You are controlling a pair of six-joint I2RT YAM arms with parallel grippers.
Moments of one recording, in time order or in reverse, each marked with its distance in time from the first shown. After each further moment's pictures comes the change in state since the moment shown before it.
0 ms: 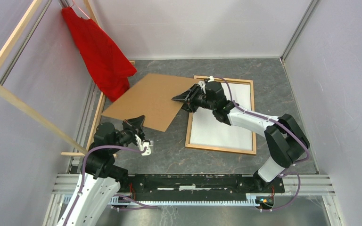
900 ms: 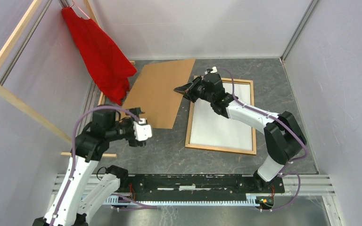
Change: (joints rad) left arm 0.004 0.300 0.406 -0.473 0.108 -0.373; right arm -0.011 0.045 0.152 -0.087 0.174 -0.051
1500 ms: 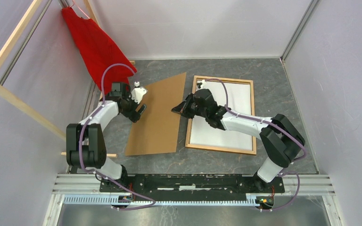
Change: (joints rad) left arm 0.298 0.862 -0.002 0.460 -0.419 -0.453; right arm 0.143 -0.014 -0.144 0.017 0.084 -0.227
